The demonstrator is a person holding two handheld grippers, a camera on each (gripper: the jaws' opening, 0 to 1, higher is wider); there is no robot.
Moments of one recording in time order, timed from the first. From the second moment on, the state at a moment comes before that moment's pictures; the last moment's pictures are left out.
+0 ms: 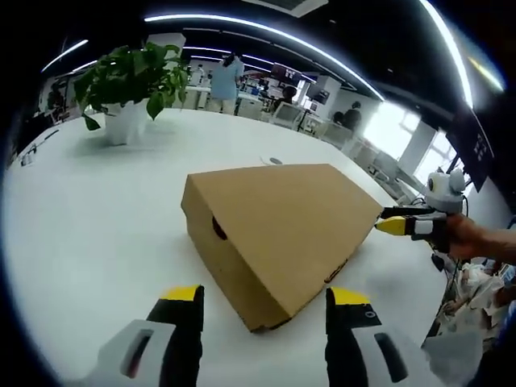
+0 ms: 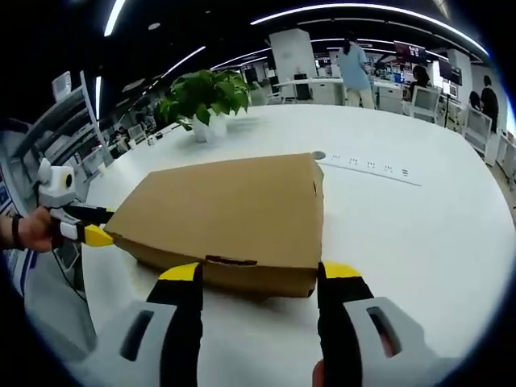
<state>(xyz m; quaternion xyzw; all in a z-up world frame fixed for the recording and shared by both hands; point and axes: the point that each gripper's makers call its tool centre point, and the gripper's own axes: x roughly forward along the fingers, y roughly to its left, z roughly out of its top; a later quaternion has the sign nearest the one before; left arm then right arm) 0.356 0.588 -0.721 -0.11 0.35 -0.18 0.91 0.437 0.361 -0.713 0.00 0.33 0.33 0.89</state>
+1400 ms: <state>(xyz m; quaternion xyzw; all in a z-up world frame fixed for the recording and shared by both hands) 0.272 0.626 -0.720 -0.11 0.36 -0.17 0.91 0.353 0.414 -0.711 0.00 0.32 0.31 0.90</state>
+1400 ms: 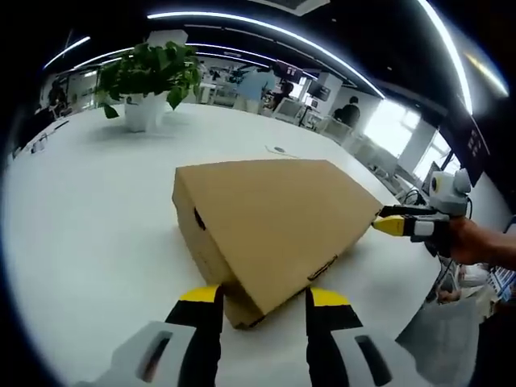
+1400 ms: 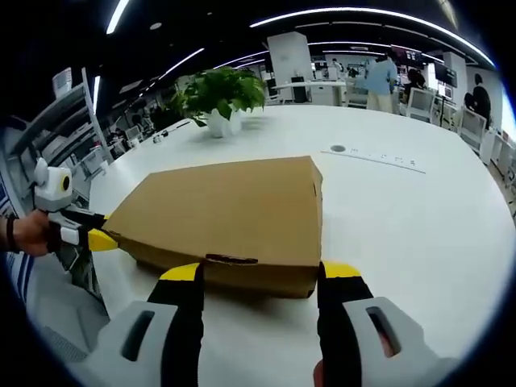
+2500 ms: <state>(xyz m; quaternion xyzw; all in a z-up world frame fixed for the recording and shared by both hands) 0.270 0.630 -0.696 -0.13 0.34 -0.15 0.92 0.354 0.417 -0.680 0.02 0.29 0.30 0.91</state>
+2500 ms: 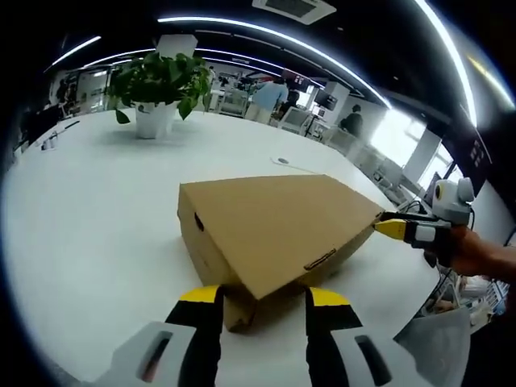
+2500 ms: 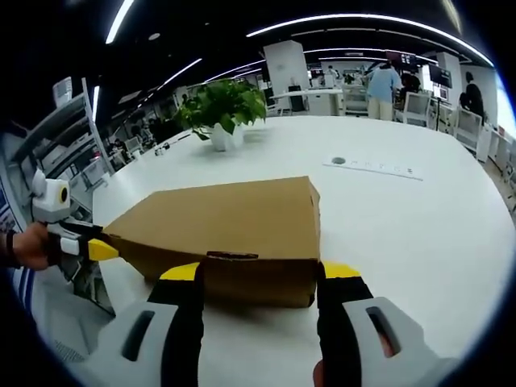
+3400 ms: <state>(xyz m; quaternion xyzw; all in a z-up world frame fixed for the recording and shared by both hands) 0.286 0.653 -0.633 -0.07 0.29 -0.11 0.95 0.393 0.436 -0.603 0.02 0.22 0.30 0.93</state>
